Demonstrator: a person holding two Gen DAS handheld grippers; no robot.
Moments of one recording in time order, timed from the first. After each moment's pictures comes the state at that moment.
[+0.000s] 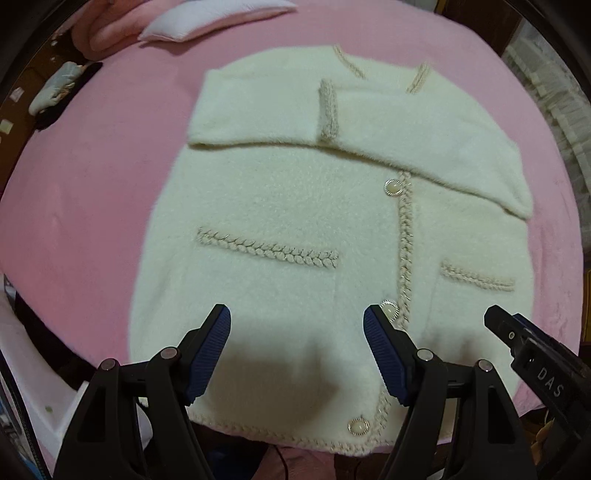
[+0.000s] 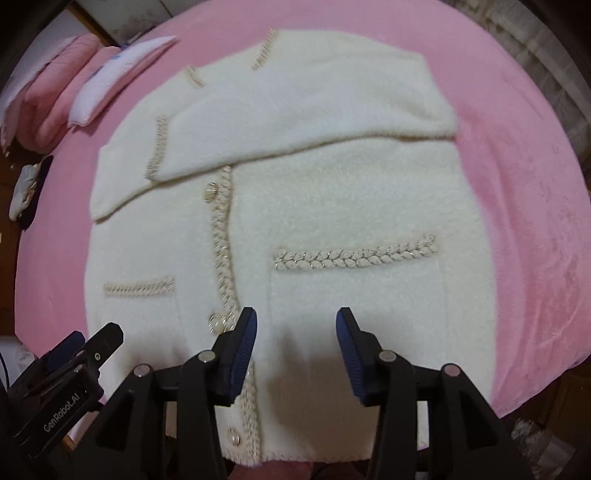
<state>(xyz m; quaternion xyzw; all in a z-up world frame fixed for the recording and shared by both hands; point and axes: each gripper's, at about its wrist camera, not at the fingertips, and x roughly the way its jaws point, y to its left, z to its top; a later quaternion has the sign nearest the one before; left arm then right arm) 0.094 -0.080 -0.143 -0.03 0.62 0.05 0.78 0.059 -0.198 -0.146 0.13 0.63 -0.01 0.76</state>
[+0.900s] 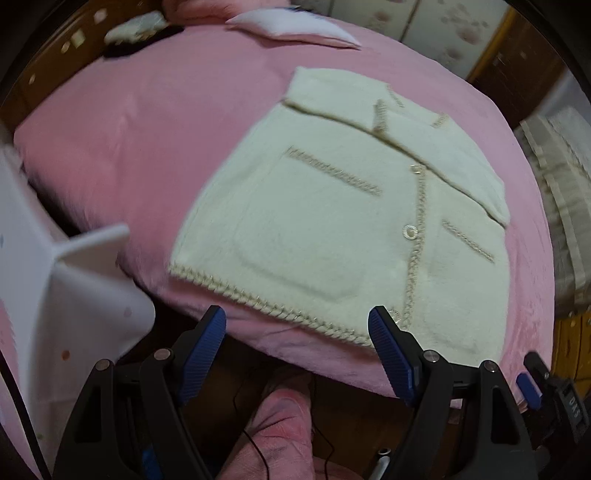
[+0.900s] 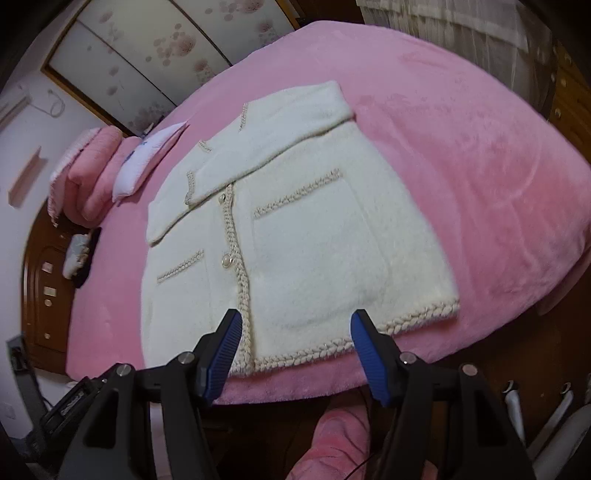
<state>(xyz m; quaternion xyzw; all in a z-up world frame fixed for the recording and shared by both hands) -0.069 -0.033 -0.135 -0.17 0.56 0.10 0.81 -0.121 -0.248 -0.124 0.29 0.50 -0.01 0.82</state>
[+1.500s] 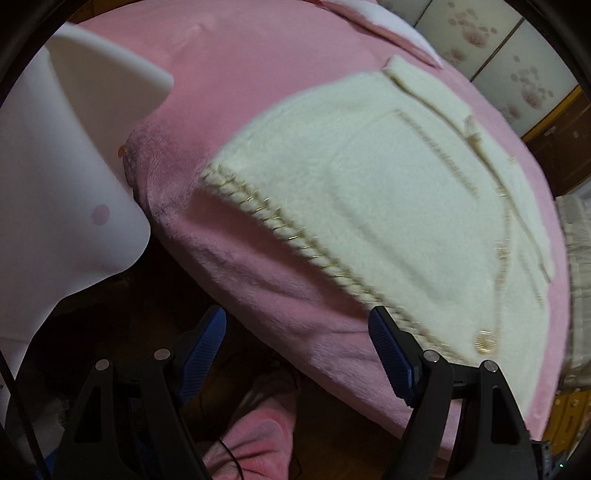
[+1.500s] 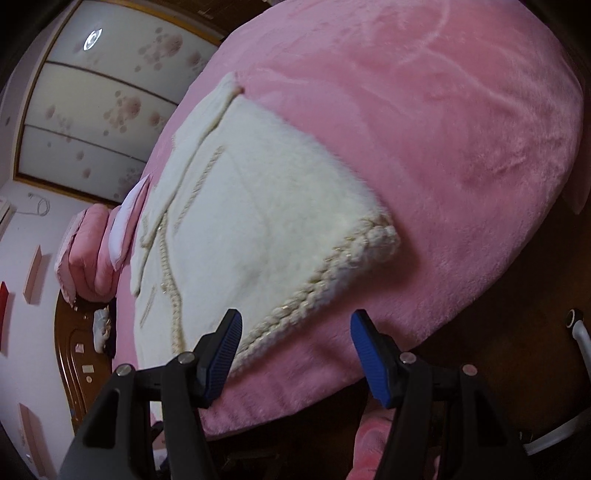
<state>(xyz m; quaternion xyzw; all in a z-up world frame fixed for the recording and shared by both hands) -0.109 0.011 -0.266 -0.27 0.52 0.19 0.79 -0.156 -0.311 -0.264 0.46 0.45 -0.06 0.76</state>
